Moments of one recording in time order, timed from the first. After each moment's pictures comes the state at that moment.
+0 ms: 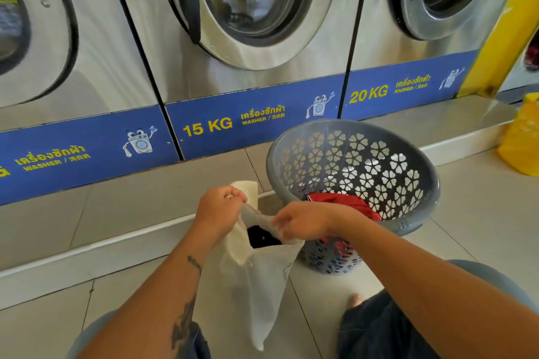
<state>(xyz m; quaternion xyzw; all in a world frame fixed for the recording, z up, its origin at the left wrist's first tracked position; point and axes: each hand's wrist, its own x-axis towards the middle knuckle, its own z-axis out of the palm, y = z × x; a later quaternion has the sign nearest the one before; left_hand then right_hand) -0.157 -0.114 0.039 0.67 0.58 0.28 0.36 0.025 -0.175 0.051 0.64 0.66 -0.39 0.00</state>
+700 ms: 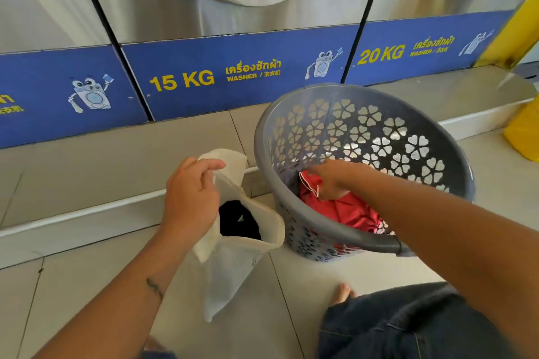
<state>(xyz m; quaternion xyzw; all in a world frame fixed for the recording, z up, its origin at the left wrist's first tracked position) -0.139 -0.069 -0.007 0.70 0.57 0.35 0.25 0.152 -0.058 -0.052 0.72 0.63 -0.17 0.24</state>
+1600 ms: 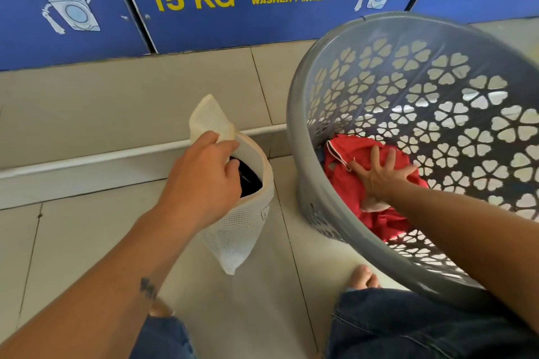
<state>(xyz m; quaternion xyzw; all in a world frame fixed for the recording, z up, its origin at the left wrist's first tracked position) -0.142 -0.039 -0.045 0.76 0.60 0.10 0.23 0.193 -0.064 -0.191 0.72 0.54 -0.12 0.42</state>
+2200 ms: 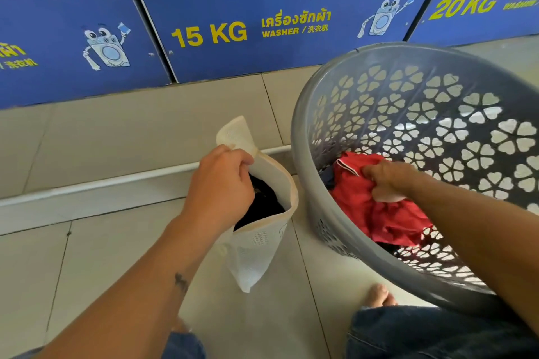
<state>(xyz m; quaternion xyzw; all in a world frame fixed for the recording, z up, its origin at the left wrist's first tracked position) -0.144 -0.031 -0.041 0.74 0.60 0.18 0.23 0.196 -0.037 -0.136 0.70 0.64 -0.15 0.30</state>
